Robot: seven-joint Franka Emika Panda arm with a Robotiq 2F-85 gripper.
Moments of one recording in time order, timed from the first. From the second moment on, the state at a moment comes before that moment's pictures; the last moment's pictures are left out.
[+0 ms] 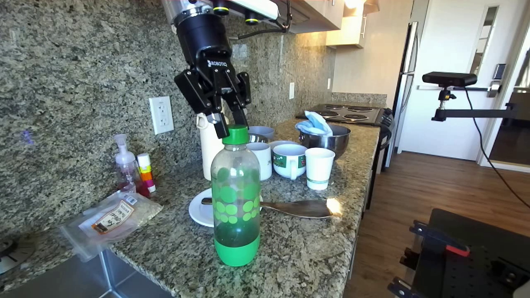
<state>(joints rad) 0.22 0.21 0.16 -1.79 0.09 1.66 0.22</state>
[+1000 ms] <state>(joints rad) 0.21 0.20 0.15 -1.79 0.09 1.64 0.22</state>
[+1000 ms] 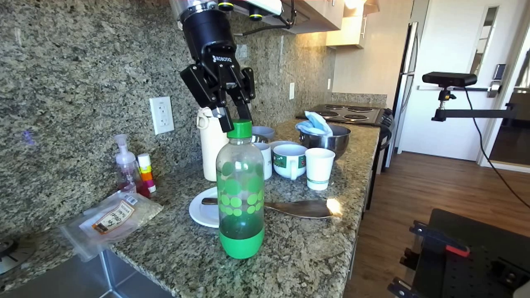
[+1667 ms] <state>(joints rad) 0.20 0.15 0.14 -1.83 0.10 1.61 0.23</state>
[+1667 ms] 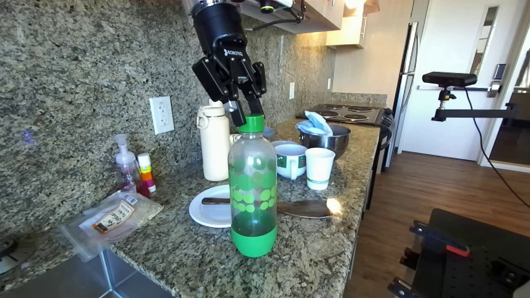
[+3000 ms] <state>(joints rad) 0.01 -0.23 0.04 -2.01 0.24 1.59 0.41</state>
